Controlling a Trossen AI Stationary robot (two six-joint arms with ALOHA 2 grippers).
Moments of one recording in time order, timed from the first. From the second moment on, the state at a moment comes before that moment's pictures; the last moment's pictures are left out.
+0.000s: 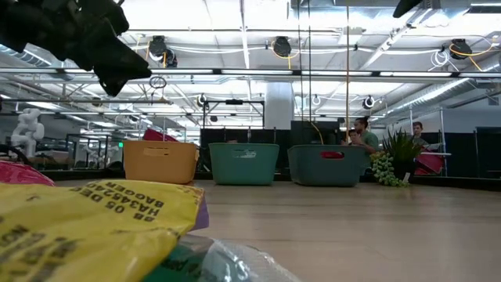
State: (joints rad) left arm -0.04 0.63 0.33 -0.03 -0.01 -0.29; right arm 0.50 1.40 1.49 -1.35 0.55 1.50
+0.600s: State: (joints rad) left arm -0.04 0.63 0.33 -0.12 -0.03 -0.43; right arm 0.57 1.55 1.49 -1.32 0.55 1.64
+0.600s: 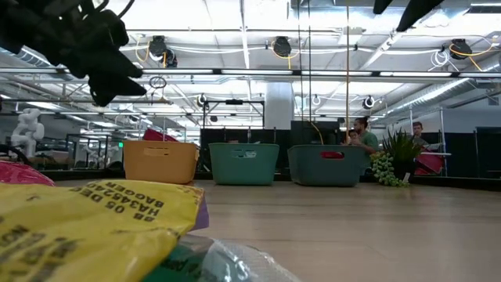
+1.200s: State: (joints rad) left arm -0.57 1.00 0.77 -0.64 -0.40 -0.58; right arm 0.79 1.80 1.49 -1.08 0.49 1.87
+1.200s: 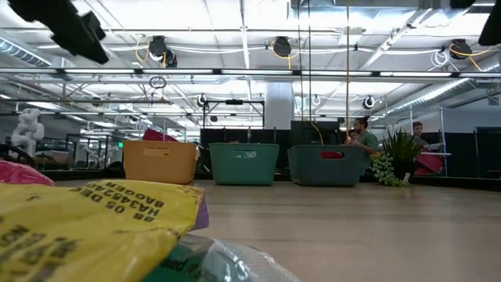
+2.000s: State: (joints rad) left arm -0.67 1.57 0.97 -0.60 -0.13 -0.94; right arm 1.03 1.84 1.45 -0.95 0.61 1.84
